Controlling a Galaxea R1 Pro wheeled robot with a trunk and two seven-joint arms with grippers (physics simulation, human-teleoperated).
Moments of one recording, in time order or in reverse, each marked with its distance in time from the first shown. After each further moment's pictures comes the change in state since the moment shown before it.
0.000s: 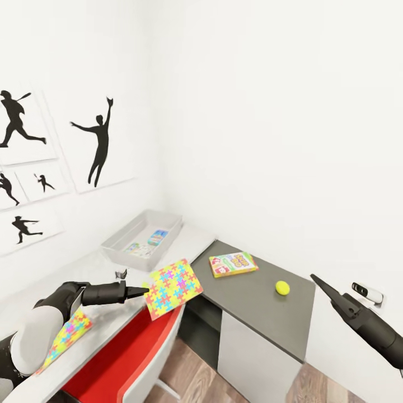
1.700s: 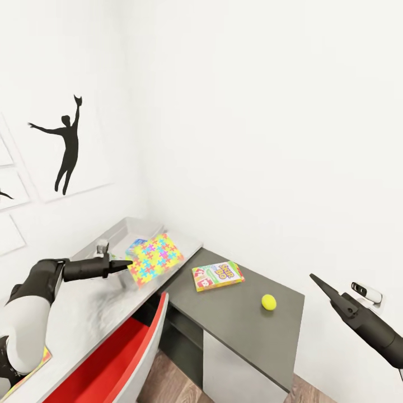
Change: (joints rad) left arm -0.001 0.016 0.030 -0.344 0.016 0.288 0.001; right arm 0.000 0.002 0.004 -0.003 0.003 -0.008 -0.003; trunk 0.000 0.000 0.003
